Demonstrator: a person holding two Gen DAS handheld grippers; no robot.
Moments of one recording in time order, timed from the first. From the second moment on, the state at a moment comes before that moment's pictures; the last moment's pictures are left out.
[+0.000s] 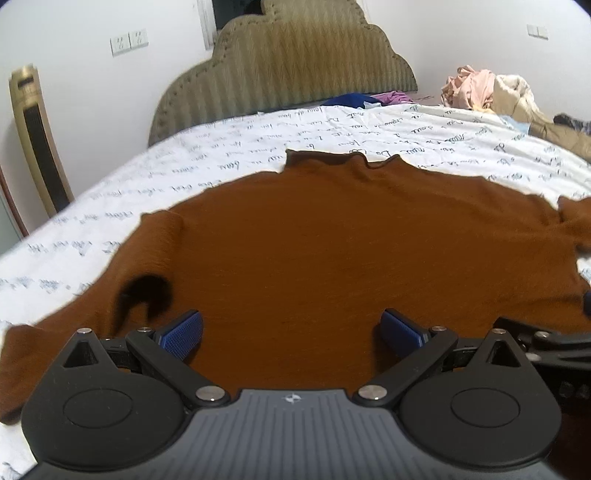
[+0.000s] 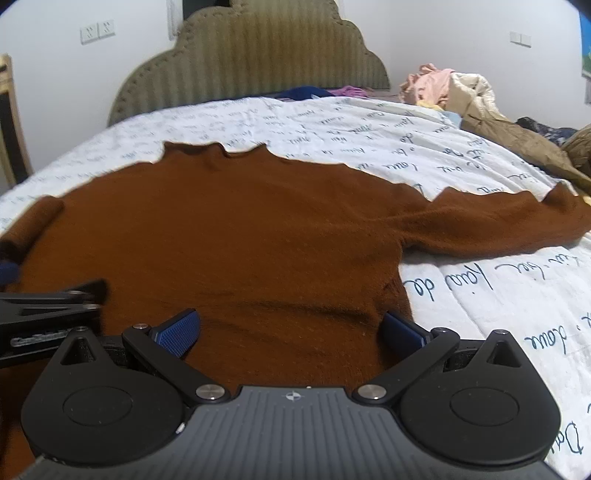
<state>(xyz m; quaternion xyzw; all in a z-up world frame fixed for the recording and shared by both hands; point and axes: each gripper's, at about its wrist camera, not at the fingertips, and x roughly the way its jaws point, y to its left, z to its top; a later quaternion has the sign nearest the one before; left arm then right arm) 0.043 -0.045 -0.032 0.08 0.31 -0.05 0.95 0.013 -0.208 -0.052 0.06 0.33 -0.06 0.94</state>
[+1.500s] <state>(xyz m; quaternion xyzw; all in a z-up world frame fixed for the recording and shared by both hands) 0.036 -0.019 -0.009 0.05 0.28 0.00 0.96 -0.030 -0.590 0.017 0.31 0.05 -0.36 0.88</state>
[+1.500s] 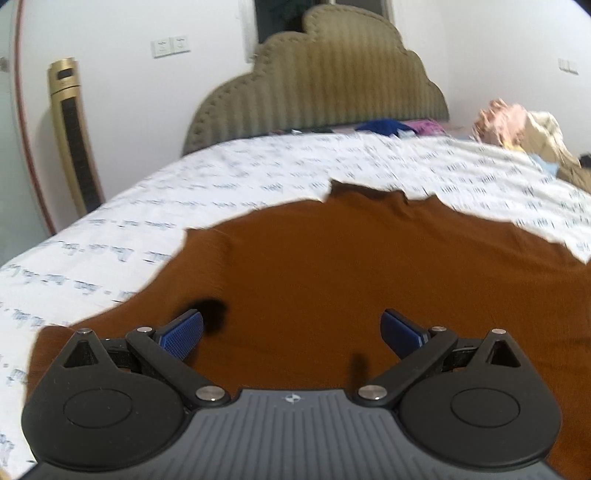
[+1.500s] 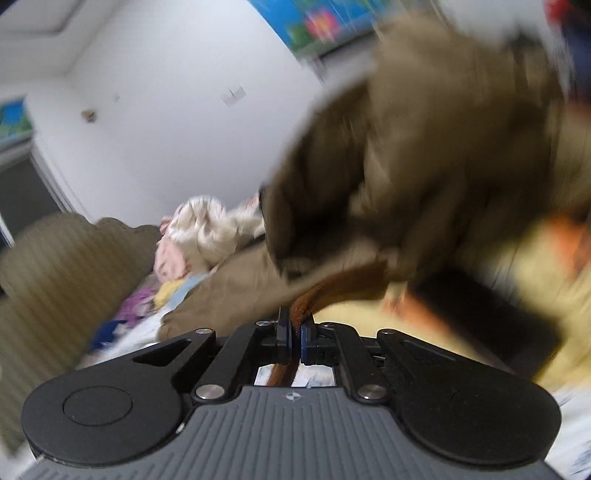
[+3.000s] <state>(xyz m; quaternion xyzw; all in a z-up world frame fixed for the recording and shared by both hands) -0.011 0.109 0.016 0.00 0.30 0.10 0.95 0.143 -0.076 0.006 0.08 0.31 0.19 0.93</state>
